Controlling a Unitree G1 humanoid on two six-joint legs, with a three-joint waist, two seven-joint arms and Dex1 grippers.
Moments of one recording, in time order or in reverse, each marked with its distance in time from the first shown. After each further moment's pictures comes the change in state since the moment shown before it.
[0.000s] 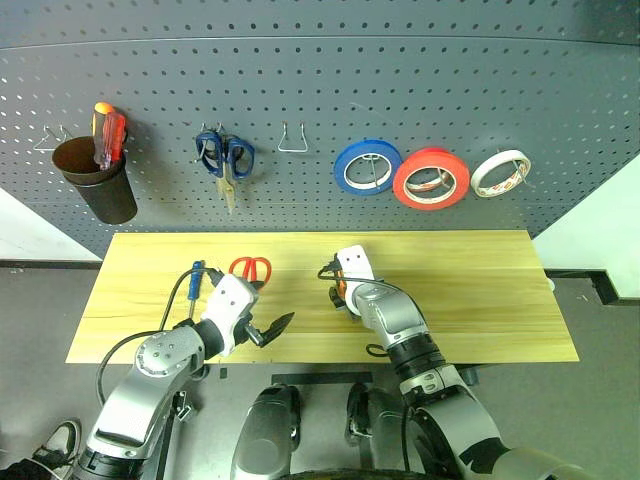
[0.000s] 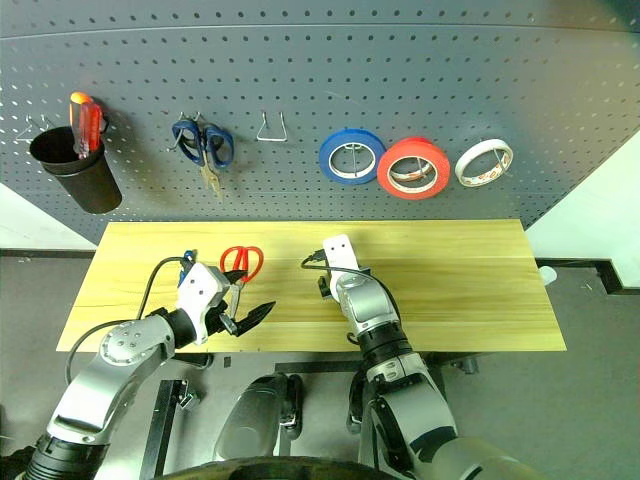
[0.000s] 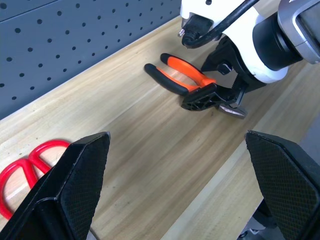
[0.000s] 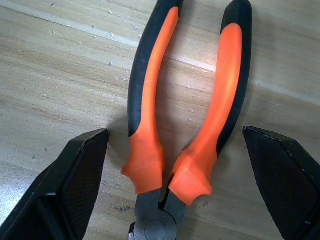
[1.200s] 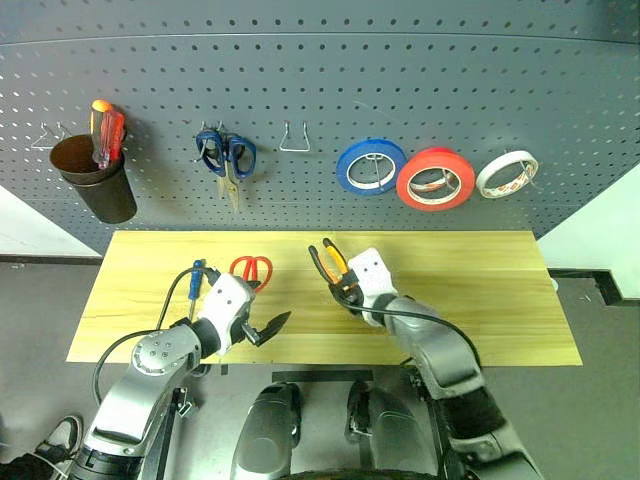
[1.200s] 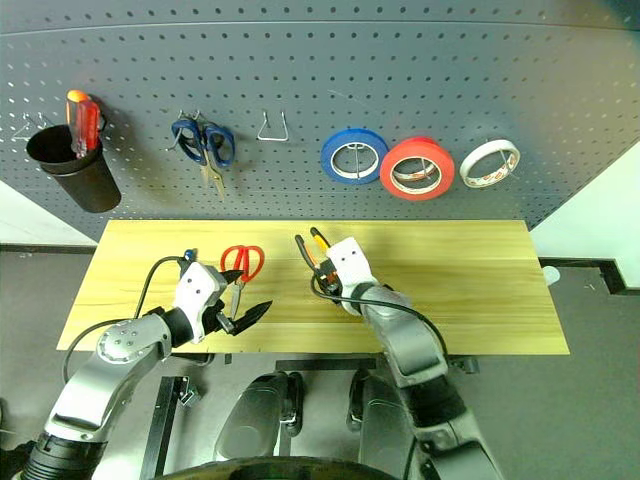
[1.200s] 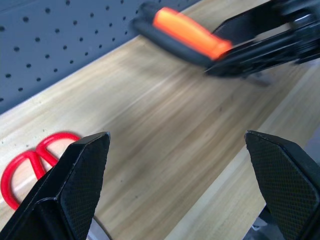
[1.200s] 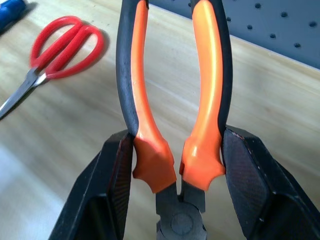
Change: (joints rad) left arm -0.008 -0.001 0.017 0.046 -0.001 -0.025 -0.020; right arm 0.370 -0.268 0.089 -0.598 0.110 -0.218 0.427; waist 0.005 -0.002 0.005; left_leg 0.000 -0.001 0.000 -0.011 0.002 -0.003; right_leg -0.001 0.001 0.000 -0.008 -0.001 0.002
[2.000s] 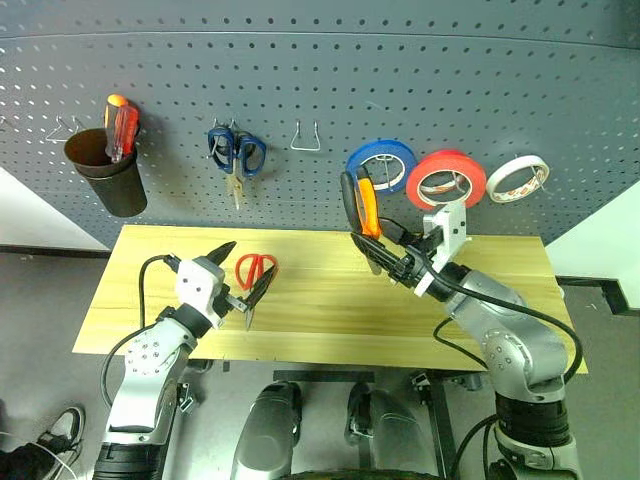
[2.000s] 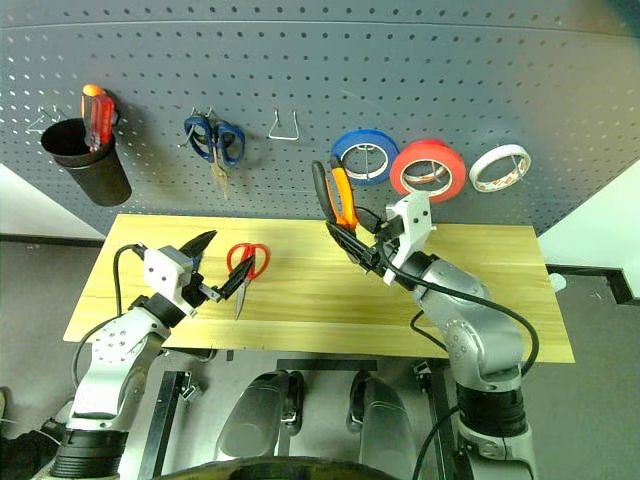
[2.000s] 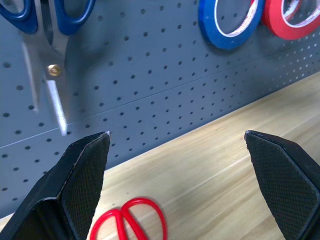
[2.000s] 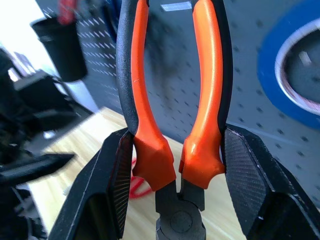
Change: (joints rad) left arm -0.018 -0.158 0.120 0.172 -0.020 -0.437 0.094; right arm -0.053 -0.094 -0.310 -0.302 0.489 0.037 0.158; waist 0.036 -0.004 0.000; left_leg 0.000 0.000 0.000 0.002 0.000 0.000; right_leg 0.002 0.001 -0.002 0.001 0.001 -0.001
